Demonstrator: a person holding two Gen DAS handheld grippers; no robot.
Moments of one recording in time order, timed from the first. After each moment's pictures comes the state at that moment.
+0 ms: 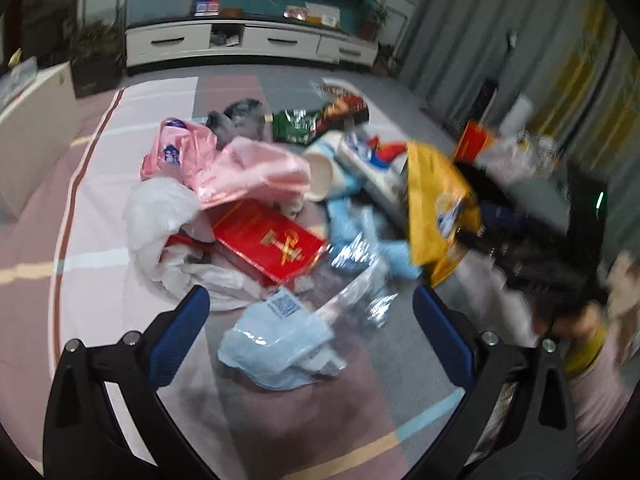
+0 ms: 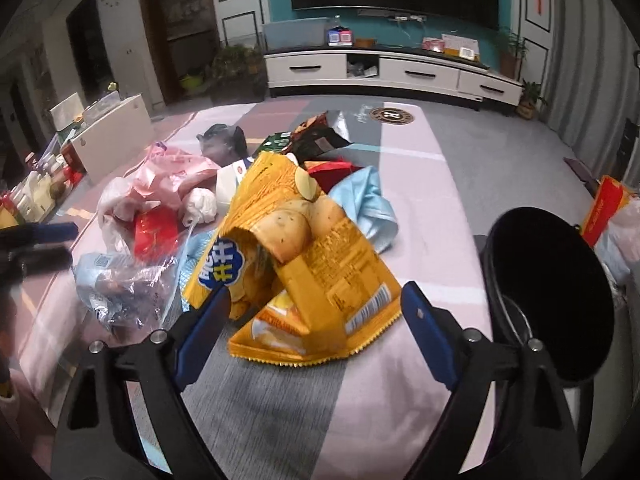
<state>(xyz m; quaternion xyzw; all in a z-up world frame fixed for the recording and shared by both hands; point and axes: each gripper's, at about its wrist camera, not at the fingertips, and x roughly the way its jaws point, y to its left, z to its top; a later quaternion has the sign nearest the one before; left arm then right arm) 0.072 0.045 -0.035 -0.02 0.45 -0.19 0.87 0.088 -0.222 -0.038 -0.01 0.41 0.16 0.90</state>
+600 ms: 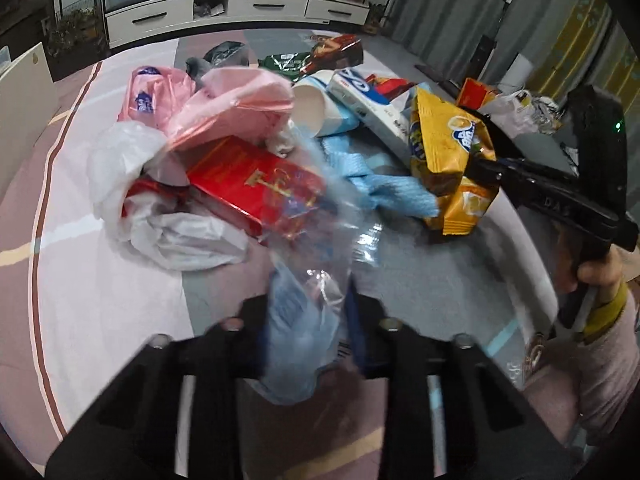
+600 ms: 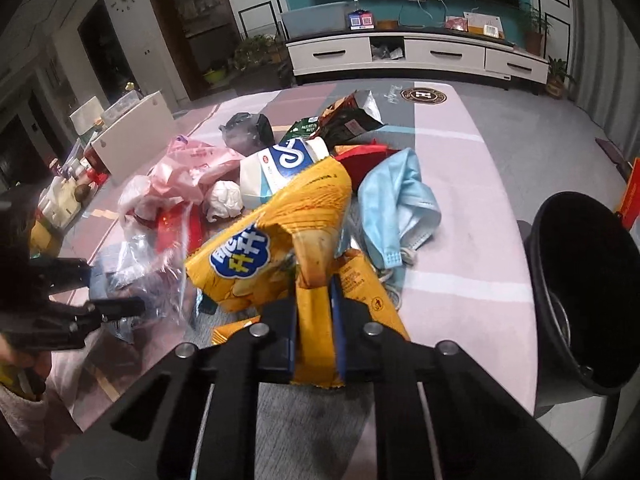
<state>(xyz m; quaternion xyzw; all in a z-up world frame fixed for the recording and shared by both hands) 0.069 0.041 -0.065 0.00 0.50 -0.21 0.84 0.095 -0.221 -0.043 0.03 0.43 0.21 0.88</state>
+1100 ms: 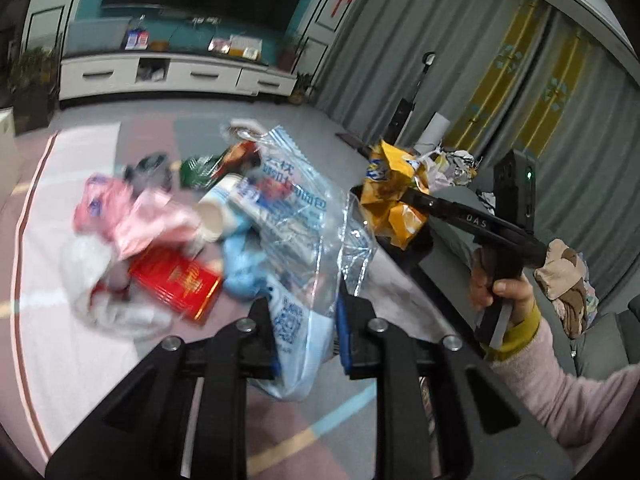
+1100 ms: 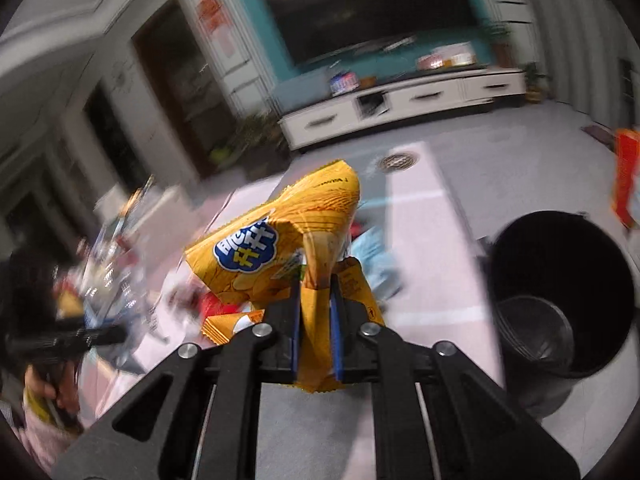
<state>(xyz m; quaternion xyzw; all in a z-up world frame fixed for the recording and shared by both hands) 0.044 0.024 0.019 -0.08 0.37 -0.34 0.86 0.058 -0.310 0.020 0.16 0.31 0.15 0.93</state>
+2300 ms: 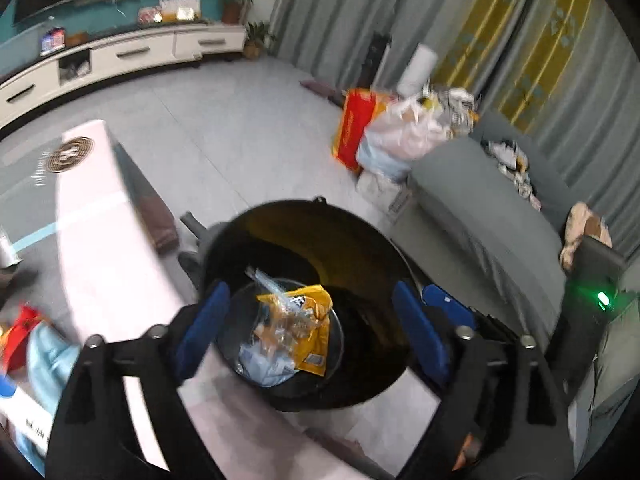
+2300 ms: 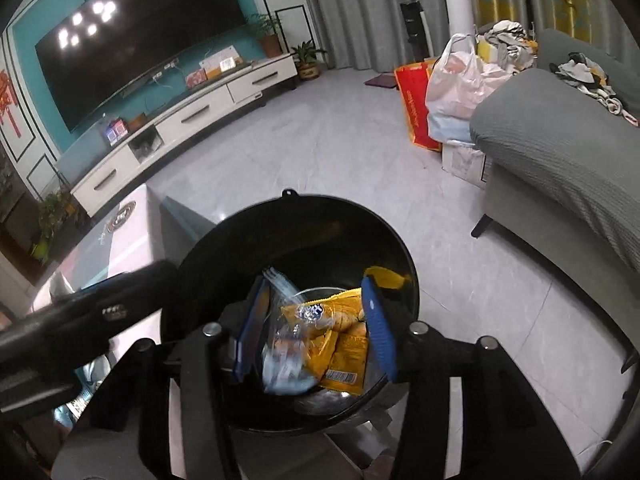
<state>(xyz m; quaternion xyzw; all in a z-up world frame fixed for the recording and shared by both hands) 0.179 -0.301 -0.022 0.00 0.43 -0.37 0.83 0.074 -0.459 -0.042 0.22 0.36 -0.19 0.89</state>
